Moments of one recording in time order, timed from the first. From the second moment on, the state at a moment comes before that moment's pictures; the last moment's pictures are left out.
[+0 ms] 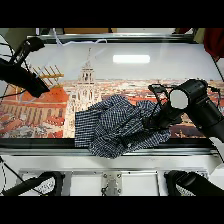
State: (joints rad) left arm 0.06 -1.28 1.69 1.26 -1.73 -0.79; right arm 0.51 -1.11 1.27 -1.50 1.73 1.93
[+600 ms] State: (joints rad) left arm 0.02 -0.82 0.96 1.16 -1.78 -0.43; right arm 0.51 -1.11 1.27 -1.50 1.73 1.93
